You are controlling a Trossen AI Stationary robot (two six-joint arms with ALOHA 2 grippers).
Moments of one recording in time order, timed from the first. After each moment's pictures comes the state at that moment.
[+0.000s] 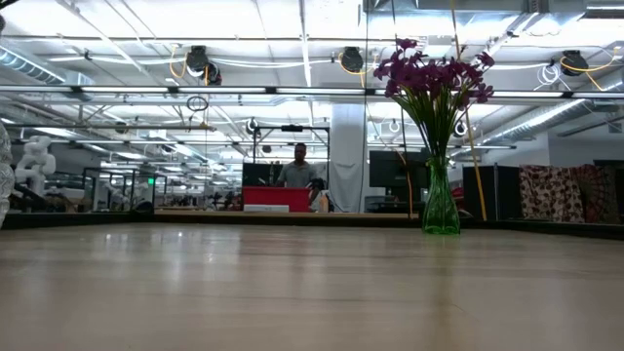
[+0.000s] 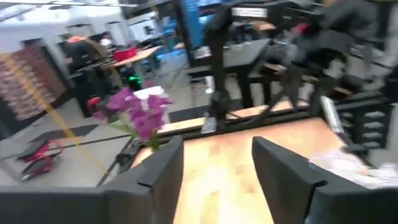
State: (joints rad) left arm -0.73 0.76 0.87 -0.18 -0.80 0.19; right arm 0.80 1.76 1.57 -0.80 0.95 0.35
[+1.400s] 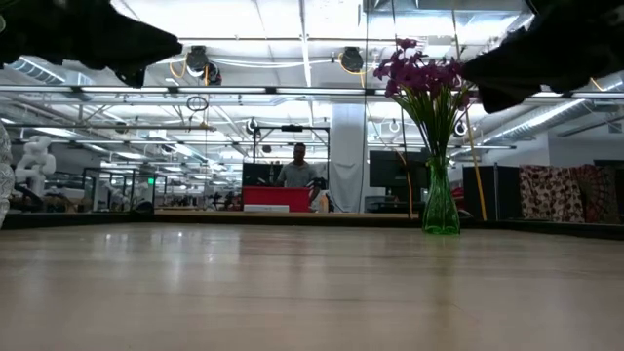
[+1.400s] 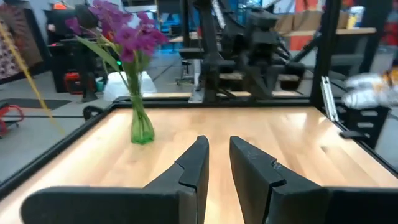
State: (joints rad) left arm -0.40 0.64 0.19 0.44 -0.45 0.03; right arm 0.55 1.29 0.38 0.64 0.44 0.10
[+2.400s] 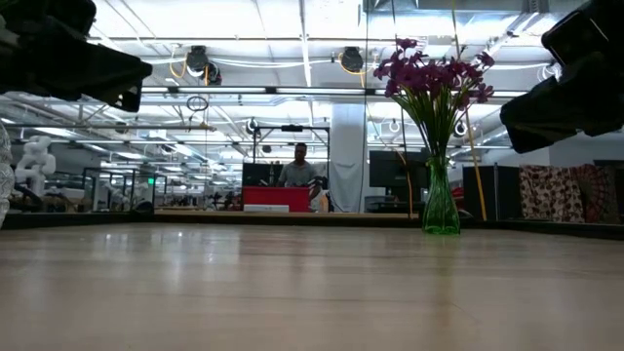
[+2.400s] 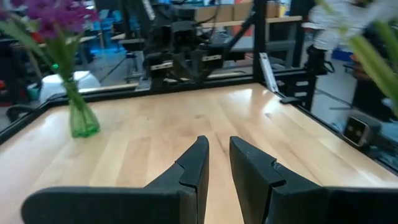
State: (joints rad) left arm -0.39 0.64 0.02 0.58 -0.19 0.06; right arm 0.55 1.12 0.11 0.76 0.42 0.20
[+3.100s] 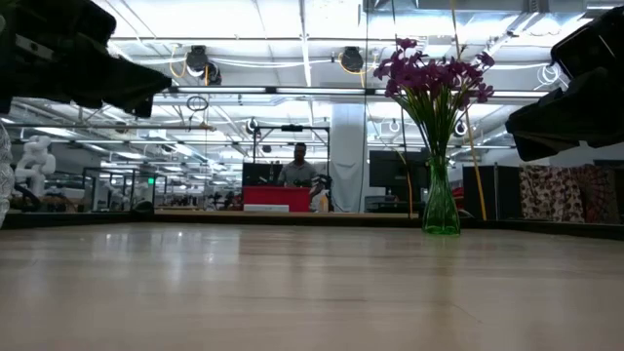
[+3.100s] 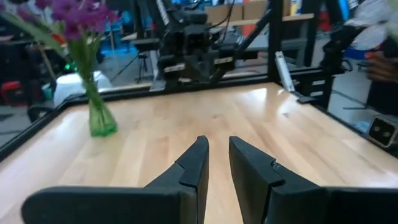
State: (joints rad) left arm -0.21 0.63 0.03 0.57 -0.05 0.09; right arm 0.55 1.12 0.01 0.91 0.45 0.17
